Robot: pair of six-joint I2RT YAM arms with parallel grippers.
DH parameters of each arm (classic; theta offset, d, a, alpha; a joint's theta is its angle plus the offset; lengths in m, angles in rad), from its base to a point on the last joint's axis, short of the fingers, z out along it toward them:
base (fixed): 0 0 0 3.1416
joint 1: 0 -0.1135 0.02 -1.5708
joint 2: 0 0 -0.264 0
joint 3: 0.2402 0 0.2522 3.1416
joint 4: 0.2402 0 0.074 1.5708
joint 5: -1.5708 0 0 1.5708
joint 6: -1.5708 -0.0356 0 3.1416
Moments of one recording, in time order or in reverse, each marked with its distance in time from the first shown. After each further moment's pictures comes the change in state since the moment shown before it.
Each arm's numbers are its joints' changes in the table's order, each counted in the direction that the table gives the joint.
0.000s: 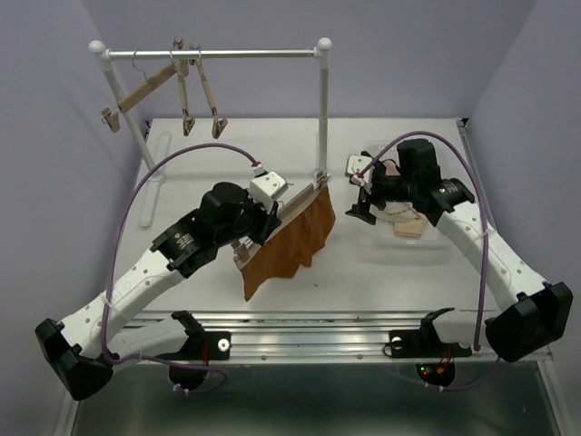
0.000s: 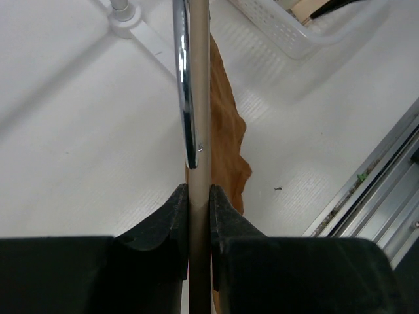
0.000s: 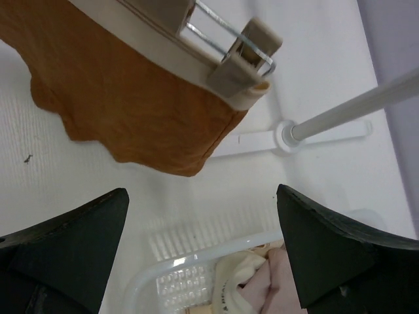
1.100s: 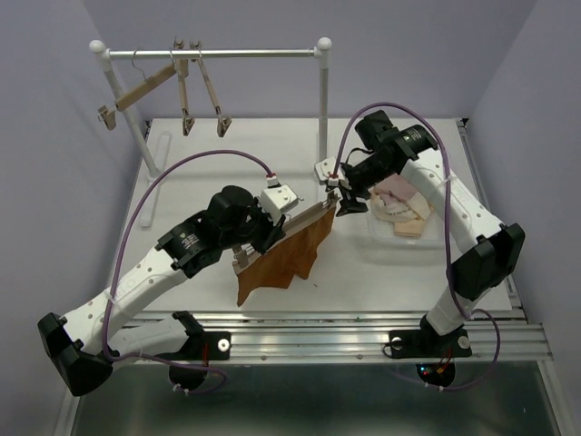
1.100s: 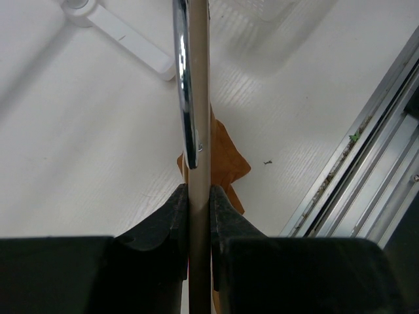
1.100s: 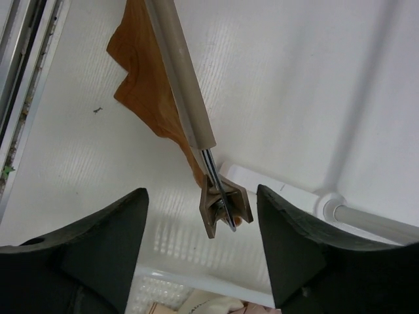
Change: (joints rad) left arm 0.038 -0.024 0.000 0.069 -0.094 -0.103; right arm -0.105 -0.439 0.633 0.750 0.122 0.543
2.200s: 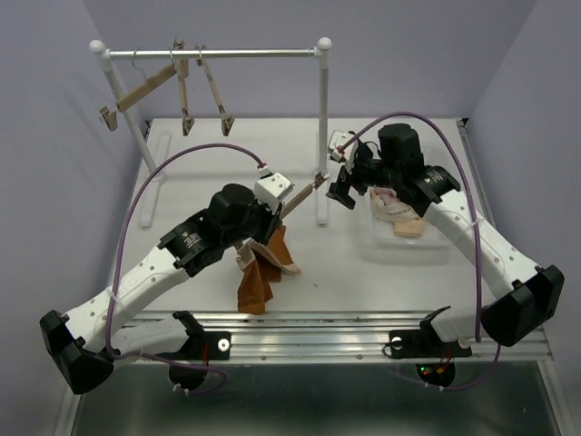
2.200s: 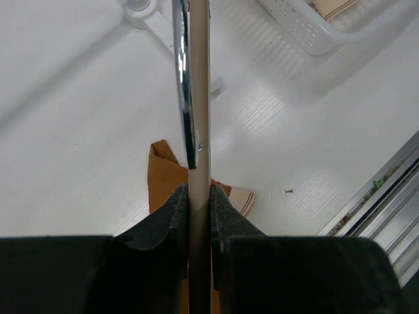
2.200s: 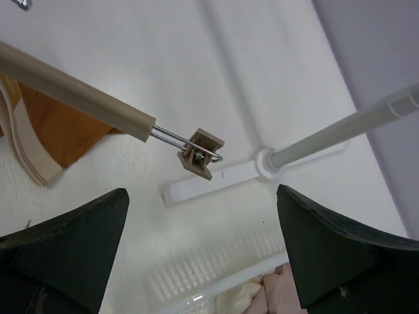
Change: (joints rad) left arm 0.005 -0.008 0.000 -0.051 0.164 0.088; right arm -0.026 0.297 -0.399 -0.737 -0.255 -0.686
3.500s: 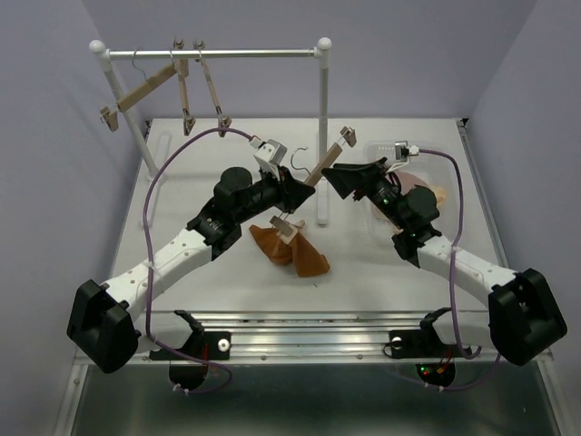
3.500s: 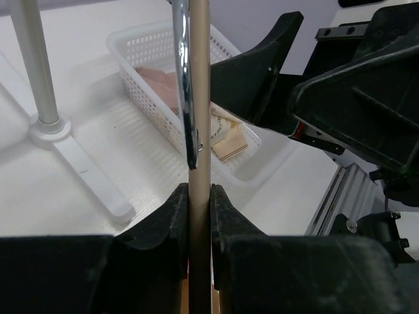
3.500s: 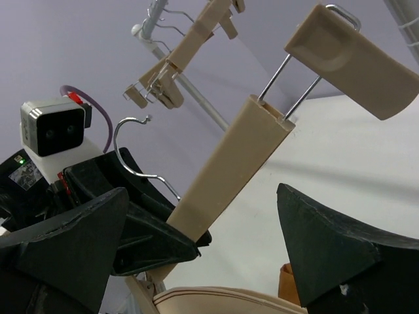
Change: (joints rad) left arm -0.143 -0.198 -0.110 -0.726 -0.296 0.394; right arm 0.020 0.169 -0.750 -1.481 -0.252 -1.515
